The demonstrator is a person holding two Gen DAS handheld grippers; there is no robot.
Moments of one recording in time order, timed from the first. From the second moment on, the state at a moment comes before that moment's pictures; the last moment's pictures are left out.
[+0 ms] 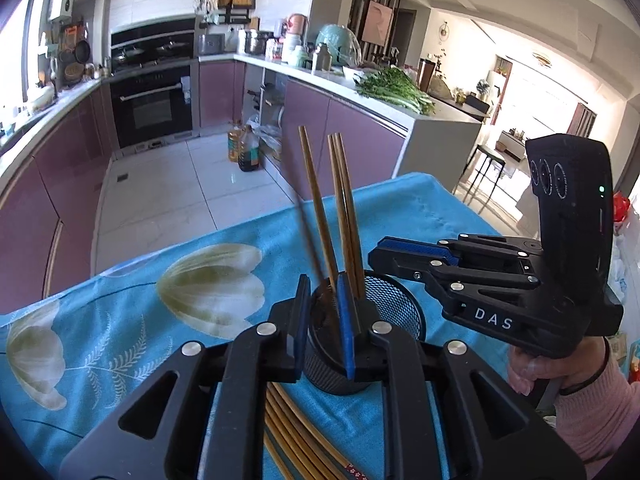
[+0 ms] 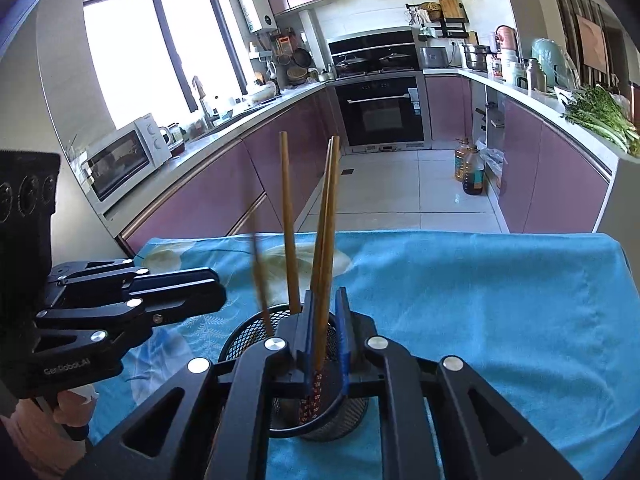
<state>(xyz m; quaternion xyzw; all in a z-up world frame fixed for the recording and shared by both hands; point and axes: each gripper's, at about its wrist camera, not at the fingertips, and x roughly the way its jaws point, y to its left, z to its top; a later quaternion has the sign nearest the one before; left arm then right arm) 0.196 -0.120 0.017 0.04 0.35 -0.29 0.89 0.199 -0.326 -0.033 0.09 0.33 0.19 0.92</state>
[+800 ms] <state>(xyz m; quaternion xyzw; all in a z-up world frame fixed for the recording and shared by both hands) 0.113 -0.025 -0.072 0.01 0.38 -0.20 0.90 0.113 -0.271 -0.094 0.05 0.37 0.27 0.89</state>
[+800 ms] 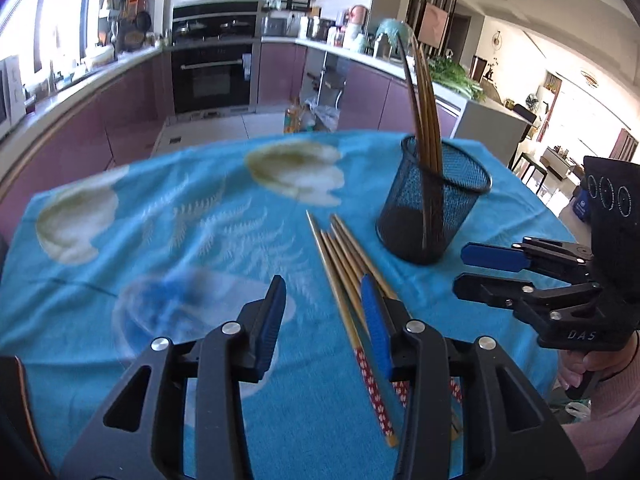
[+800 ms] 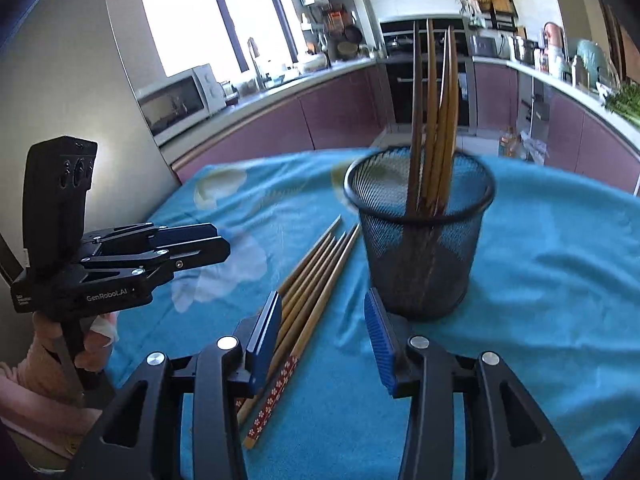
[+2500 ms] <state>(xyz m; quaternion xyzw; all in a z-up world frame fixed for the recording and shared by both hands) 0.158 -0.062 -0.123 0.06 0.44 -0.18 0.88 0.150 -0.234 -0.123 -0.01 0.43 0.21 0.88</state>
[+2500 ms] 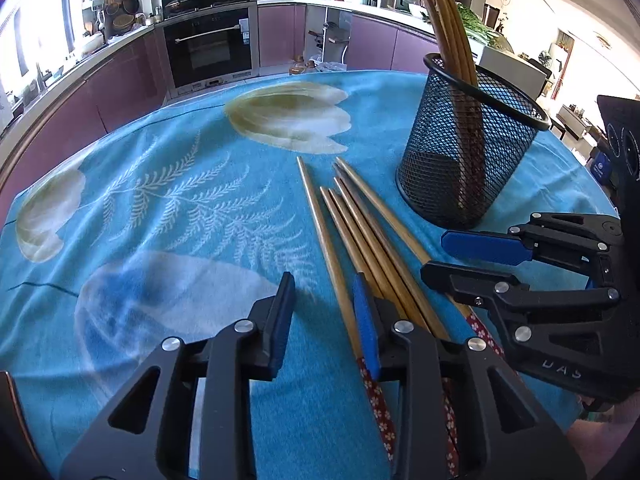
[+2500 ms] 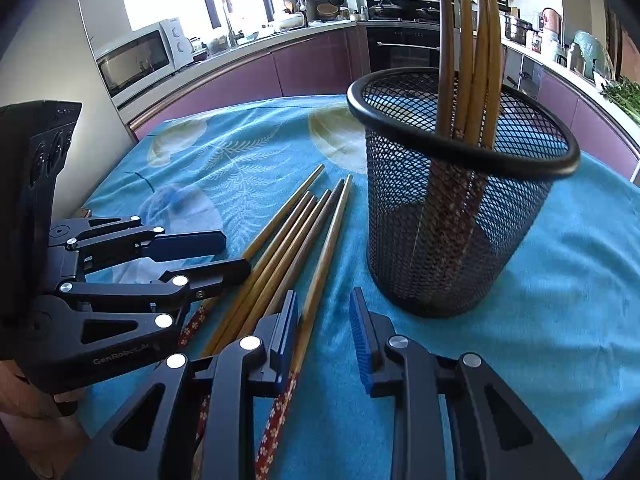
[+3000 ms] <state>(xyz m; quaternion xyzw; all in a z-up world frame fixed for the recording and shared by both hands) 0.166 -0.064 -0.125 0.04 0.45 -0.18 0.88 0.158 -0.242 -0.124 0.03 0.43 0.22 0.88</state>
